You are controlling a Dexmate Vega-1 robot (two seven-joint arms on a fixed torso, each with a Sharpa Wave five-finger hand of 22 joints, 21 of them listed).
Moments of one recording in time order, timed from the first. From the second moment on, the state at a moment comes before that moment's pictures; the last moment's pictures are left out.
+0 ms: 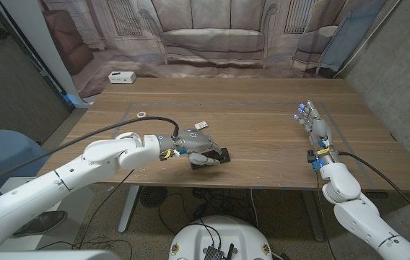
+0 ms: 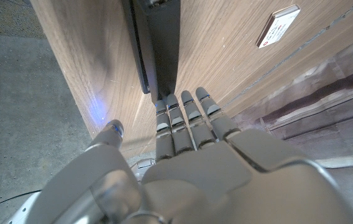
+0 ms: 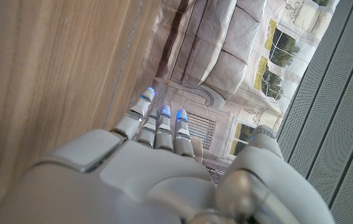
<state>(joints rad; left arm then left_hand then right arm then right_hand) 0.88 0.98 0.58 -1.98 0.82 -0.34 -0.16 0.29 0.15 0.43 -0.01 0.18 0.55 0.06 0.19 0.18 0.55 -0.01 0.21 0.20 0.48 -0.01 0.18 0.18 0.38 0.03 0.21 0.18 -1.29 -0.59 -0.17 -1.63 0.51 0.50 -0.22 0.26 0.04 0.14 -0.10 0.19 0.26 0.10 0.20 0.19 0.24 0.15 0.21 0.19 0.13 0.08 0.21 0.22 0.36 0.00 0.20 0.17</state>
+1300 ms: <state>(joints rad) 0.93 0.99 0.54 -1.97 0.80 -0.36 -0.02 0.30 0.15 0.46 -0.03 0.18 0.56 0.06 0.19 0.18 0.54 -0.01 0.21 0.20 0.47 -0.02 0.18 0.18 0.38 0.03 0.21 0.18 -1.29 -0.59 -0.17 -1.64 0.49 0.50 -0.23 0.26 0.04 0.13 -0.11 0.19 0.26 0.10 0.20 0.19 0.25 0.15 0.21 0.19 0.13 0.08 0.21 0.22 0.36 0.00 0.20 0.17</state>
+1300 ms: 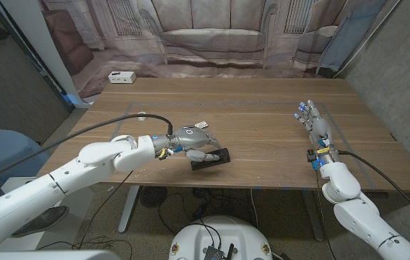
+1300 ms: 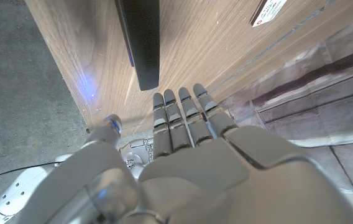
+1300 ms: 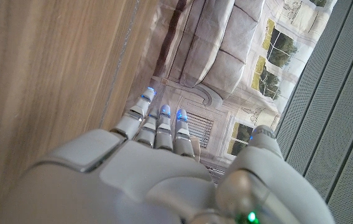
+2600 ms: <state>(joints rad) 1.01 0.99 0.45 -1.94 0.76 -0.38 0.24 0.31 0.14 0.49 -0.06 0.18 0.51 0.05 0.18 0.18 0.50 -0.01 0.20 0.20 0.44 -0.01 0.18 0.18 0.36 0.04 0.20 0.18 -1.27 -0.58 -0.17 -1.62 0.50 0.51 -0.21 0.26 0.04 0.13 -0.11 0.19 0.26 0.10 0.20 0.19 0.25 0.15 0.21 0.19 0.14 0.08 0.21 0.22 0.37 -0.01 0.20 0.17</state>
